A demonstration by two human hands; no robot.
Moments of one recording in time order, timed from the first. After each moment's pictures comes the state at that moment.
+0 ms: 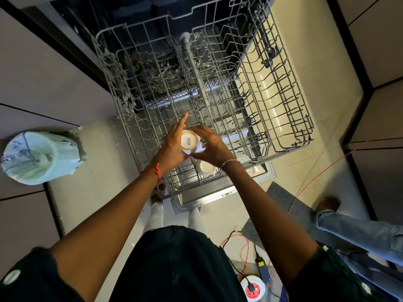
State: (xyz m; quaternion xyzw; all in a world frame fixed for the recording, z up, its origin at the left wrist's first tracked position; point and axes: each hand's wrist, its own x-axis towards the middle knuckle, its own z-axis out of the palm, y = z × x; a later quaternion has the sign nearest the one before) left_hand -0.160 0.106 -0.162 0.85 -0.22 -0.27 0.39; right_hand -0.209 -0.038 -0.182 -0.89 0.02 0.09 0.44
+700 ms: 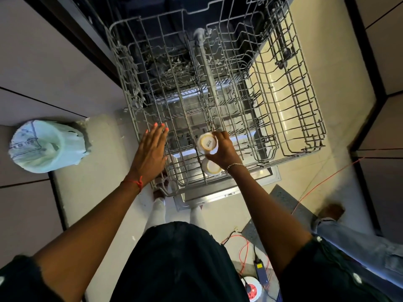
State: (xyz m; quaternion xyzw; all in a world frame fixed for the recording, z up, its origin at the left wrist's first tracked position) left_hand -0.163 0.181 -0.180 0.94 -0.32 -0.14 0.05; right_hand -0.220 -0.038 -0.218 -0.88 0.17 0.15 0.41
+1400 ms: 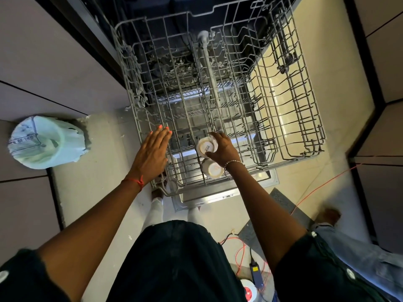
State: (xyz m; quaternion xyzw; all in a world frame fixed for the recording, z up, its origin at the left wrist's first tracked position) left_hand -0.165 0.183 -0.181 0.93 -0.35 -0.12 0.03; right_hand -0.213 -0.043 -0.219 -0.90 0.16 0.21 0.34
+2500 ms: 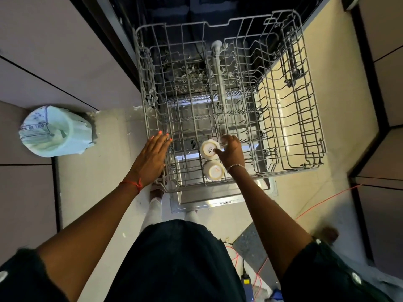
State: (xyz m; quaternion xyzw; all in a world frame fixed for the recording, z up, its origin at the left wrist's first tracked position) left_hand -0.186 0.198 -0.173 0.93 -0.33 -0.14 0.01; right_hand -0.215 -0.044 -0.194 -0.89 0.22 0.14 0.37
